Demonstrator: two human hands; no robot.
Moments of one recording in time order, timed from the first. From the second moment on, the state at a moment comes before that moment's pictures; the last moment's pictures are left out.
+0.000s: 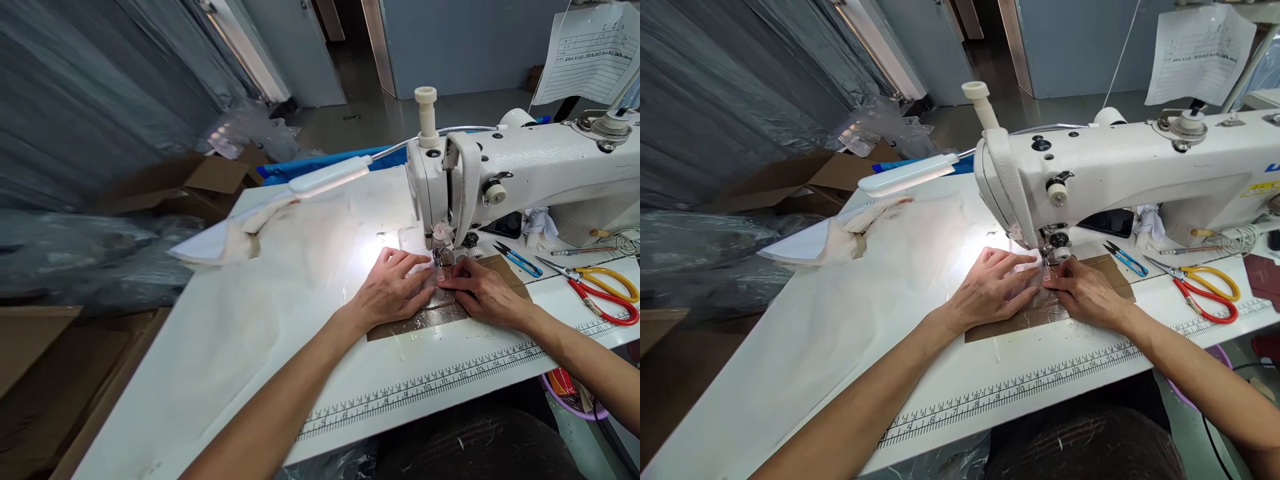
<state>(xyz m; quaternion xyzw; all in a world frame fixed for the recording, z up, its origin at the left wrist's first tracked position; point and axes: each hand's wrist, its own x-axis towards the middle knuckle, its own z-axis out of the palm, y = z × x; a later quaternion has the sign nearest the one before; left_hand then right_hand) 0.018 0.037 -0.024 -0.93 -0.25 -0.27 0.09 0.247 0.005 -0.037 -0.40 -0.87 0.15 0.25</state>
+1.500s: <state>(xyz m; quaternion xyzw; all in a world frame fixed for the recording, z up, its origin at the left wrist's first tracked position) 0.016 0.031 -0.019 -0.96 -0.19 -0.20 -0.03 0.246 0.006 -0.036 -0.40 -0.88 0.13 0.22</state>
